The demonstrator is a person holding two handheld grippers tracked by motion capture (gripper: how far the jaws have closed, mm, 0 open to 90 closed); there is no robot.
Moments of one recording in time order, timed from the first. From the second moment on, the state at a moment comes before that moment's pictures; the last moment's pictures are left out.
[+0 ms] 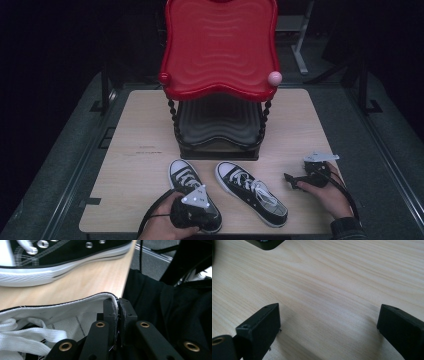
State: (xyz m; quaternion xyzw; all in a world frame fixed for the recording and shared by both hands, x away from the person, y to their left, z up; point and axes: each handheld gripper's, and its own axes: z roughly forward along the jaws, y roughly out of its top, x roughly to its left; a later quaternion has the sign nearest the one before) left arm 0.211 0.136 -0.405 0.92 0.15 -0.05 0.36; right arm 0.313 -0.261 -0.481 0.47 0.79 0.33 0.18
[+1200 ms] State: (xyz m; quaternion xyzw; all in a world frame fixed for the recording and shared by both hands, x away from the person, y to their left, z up) left arm 0.330 0.264 -0.428 0.86 0.38 0.09 0.32; right arm 0.313 -0.261 -0.481 0.47 0.80 0.33 0.18
